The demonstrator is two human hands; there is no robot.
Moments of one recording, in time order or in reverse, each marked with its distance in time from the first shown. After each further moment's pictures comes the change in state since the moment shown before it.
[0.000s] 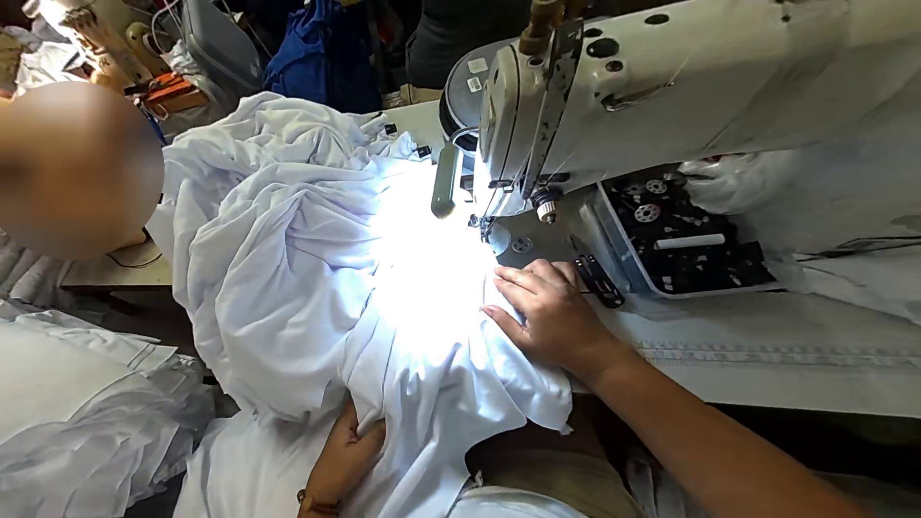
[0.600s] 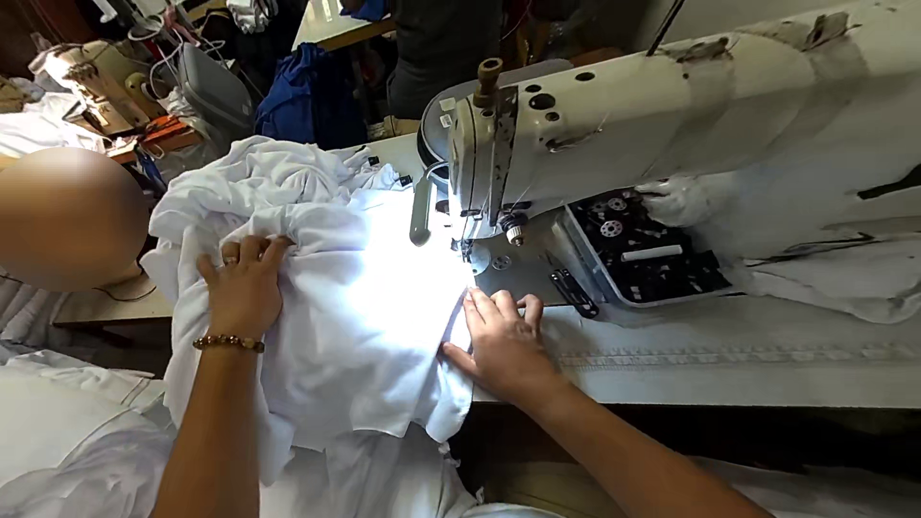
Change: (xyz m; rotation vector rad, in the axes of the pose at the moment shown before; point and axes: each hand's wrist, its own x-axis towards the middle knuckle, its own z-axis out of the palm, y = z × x) left_hand 0.184 0.173 -0.105 1.437 0.264 0.314; right_hand 0.009 -0.064 0.000 -0.158 -0.128 0.264
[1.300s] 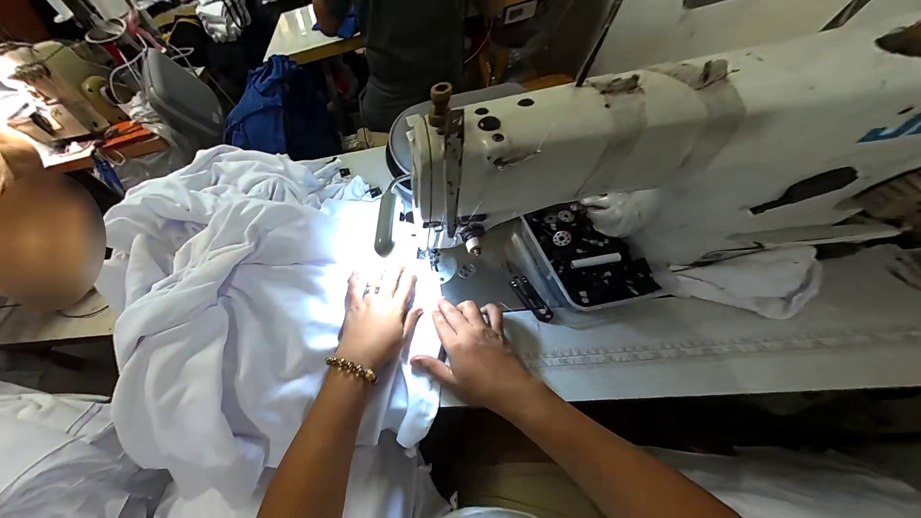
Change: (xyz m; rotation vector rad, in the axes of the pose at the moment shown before) left_hand -0.005 0.167 0.068 -0.212 -0.173 0.352; right_hand -0.007 0.013 -0.001 0.070 -0.046 -0.054
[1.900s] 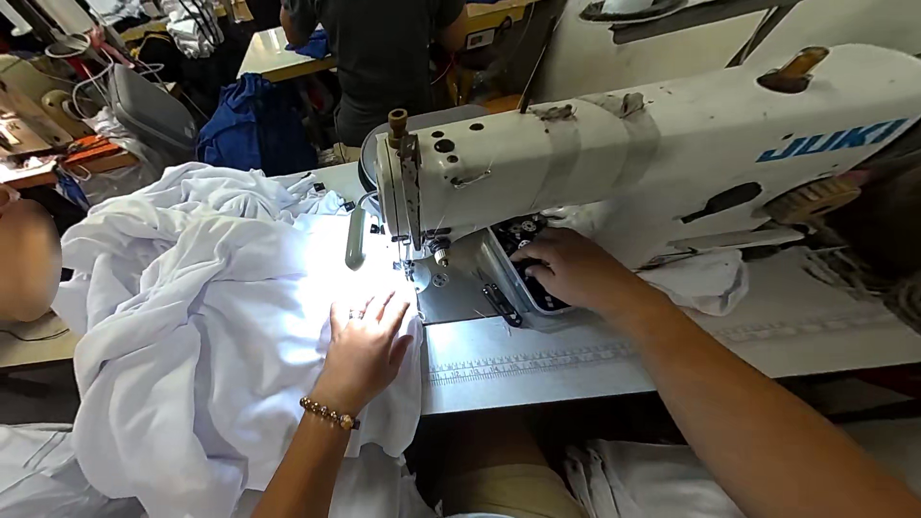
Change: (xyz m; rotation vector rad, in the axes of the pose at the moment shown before) left_hand -0.026 0.020 -0.008 -0.097 0.236 0.127; right_hand 0.027 0.157 -0.099 0.060 -0.127 0.186
